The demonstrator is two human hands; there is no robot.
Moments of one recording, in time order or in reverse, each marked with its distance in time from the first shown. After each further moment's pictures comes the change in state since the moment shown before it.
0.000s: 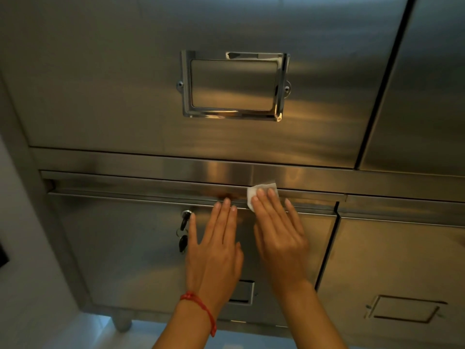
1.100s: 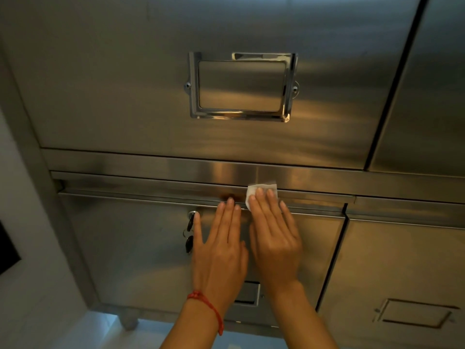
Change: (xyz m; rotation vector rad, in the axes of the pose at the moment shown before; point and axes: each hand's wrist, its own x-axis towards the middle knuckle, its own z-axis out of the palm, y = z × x) left_hand 0.004 0.000 -0.004 -0.040 -0.055 -0.047; right_hand -0.002 -0.019 0.014 0.027 0.057 0.053
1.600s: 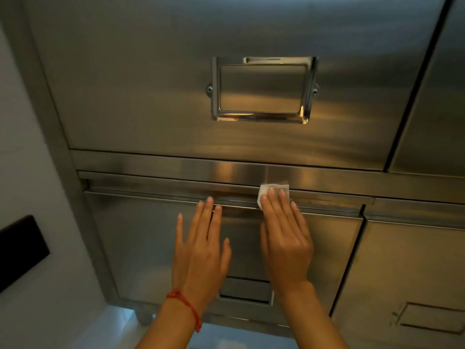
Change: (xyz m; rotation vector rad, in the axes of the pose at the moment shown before) left_hand -0.013 -0.051 -0.009 -0.025 0.029 -0.040; right_hand 0.004 -0.013 0.001 0.008 0.009 0.029
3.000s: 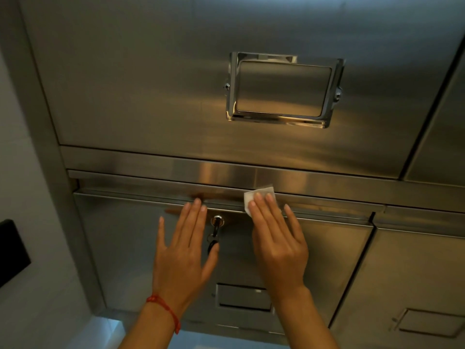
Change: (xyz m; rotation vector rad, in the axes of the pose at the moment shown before) left_hand -0.003 -0.055 0.037 -0.110 0.012 0.009; right_hand -0.004 -0.012 0.020 -0.036 -0.041 -0.146
